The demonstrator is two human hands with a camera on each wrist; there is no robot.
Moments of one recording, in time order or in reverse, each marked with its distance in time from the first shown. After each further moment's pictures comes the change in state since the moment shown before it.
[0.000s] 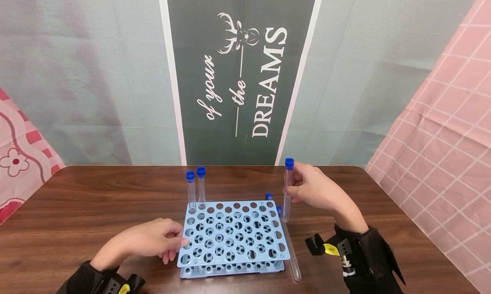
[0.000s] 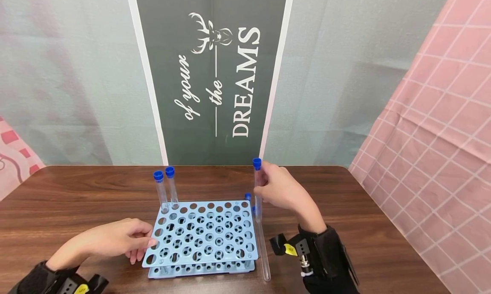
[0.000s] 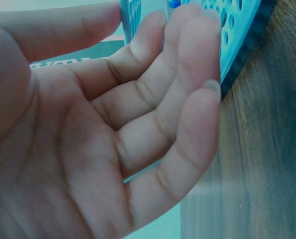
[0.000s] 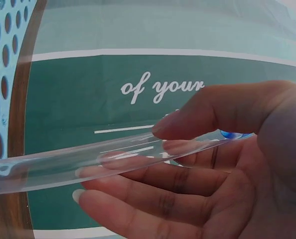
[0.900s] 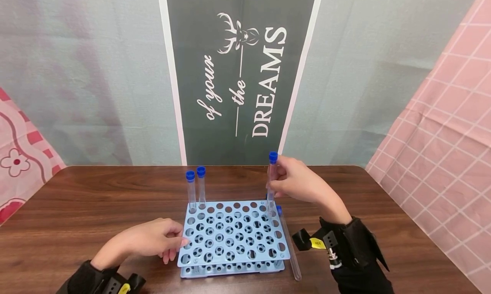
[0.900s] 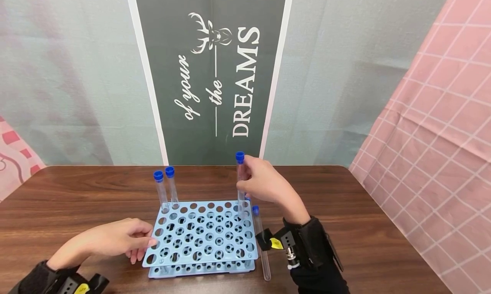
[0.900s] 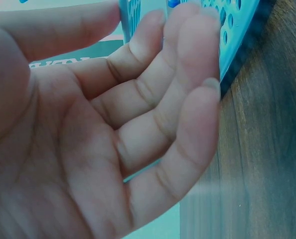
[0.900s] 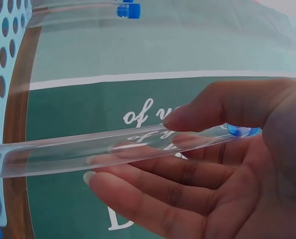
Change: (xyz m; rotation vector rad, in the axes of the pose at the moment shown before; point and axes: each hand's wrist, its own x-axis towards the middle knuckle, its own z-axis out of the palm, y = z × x) left_hand 0.001 -0.002 0.001 -0.025 -0.010 0.015; right_hand 0.020 -0.019 0.012 0.054 -0.032 -0.039
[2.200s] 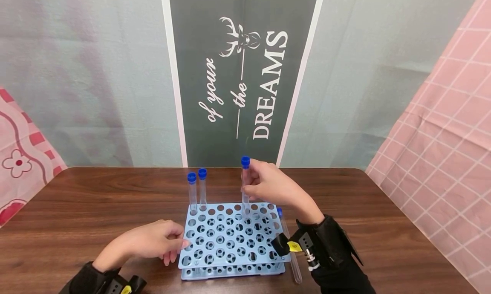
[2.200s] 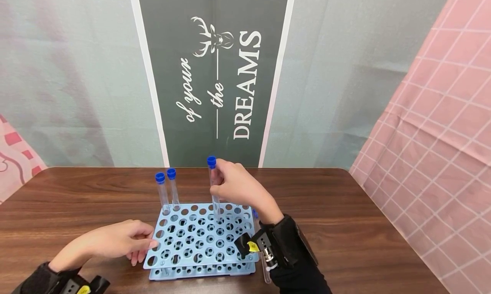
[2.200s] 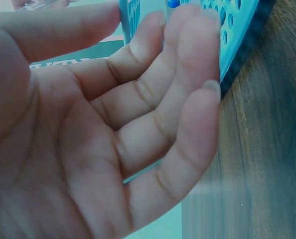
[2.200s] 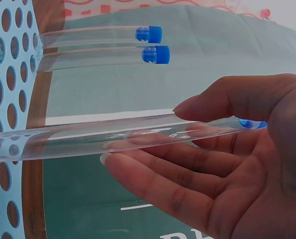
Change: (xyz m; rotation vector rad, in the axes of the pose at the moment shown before) left_hand -0.002 0.002 -0.001 0.022 0.013 -0.017; right_hand 0.021 -0.024 0.033 0.019 -0.064 -0.087
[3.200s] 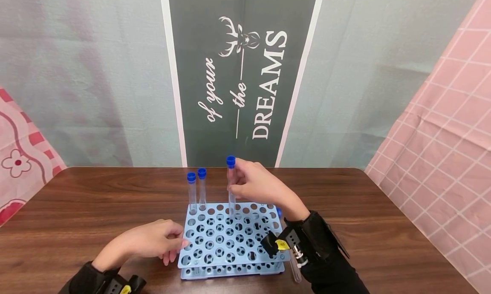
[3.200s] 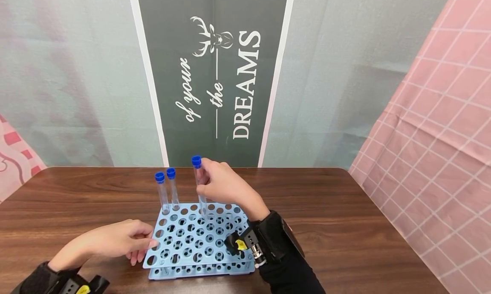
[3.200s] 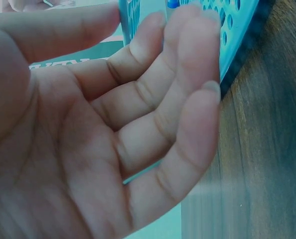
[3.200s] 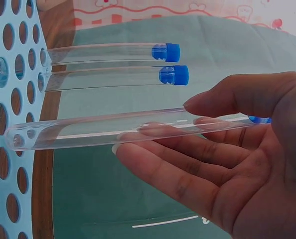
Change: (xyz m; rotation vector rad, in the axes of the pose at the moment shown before) left_hand 0.000 0.000 0.000 0.003 -0.007 -0.003; right_hand 0.016 -0.009 0.011 -0.053 -0.020 -0.098
